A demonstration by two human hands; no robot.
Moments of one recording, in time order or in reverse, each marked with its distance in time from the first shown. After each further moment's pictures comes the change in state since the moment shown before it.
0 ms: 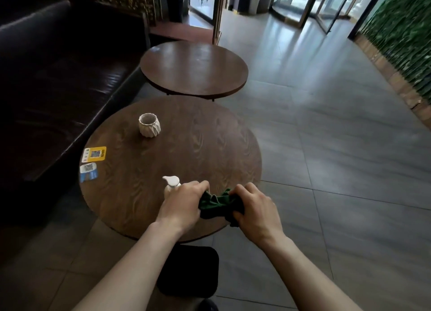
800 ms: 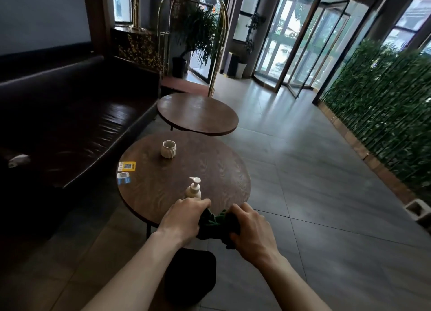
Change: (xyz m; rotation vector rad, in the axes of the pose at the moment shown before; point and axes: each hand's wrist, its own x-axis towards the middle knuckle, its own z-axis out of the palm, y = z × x) left_hand -0.262 0.003 -0.121 0.018 0.072 0.170; right_hand -0.236 -0.173 -0.070 -0.114 0.095 -0.048
